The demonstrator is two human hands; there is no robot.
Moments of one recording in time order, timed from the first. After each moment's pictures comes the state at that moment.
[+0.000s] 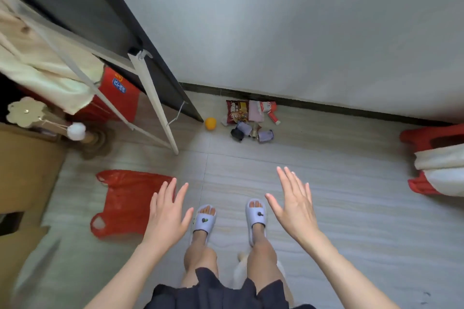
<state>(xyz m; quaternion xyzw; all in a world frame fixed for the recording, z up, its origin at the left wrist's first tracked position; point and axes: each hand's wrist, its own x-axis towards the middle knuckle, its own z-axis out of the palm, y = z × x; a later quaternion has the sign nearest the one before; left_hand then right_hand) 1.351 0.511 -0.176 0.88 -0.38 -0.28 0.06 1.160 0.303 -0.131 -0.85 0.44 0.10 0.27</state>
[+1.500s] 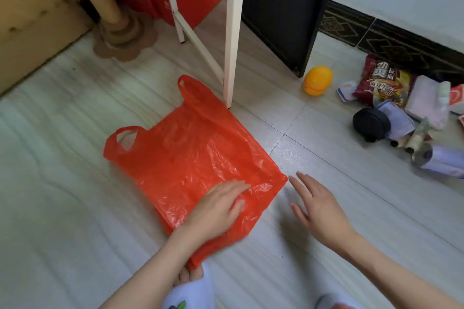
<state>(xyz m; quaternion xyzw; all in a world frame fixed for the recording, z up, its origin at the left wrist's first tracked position) 1.335 0.509 -0.785 0.89 -0.32 -0.23 0.25 1.256 0.276 -0.793 -0.97 0.04 0.18 0.18</state>
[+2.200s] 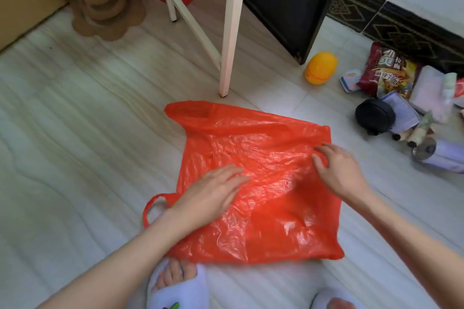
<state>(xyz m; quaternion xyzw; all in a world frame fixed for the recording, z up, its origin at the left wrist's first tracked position) 1.360 0.515 -0.794 0.86 -0.44 -0.17 0.20 1.313 0.236 -0.794 -0.96 0.20 0.11 0.19</state>
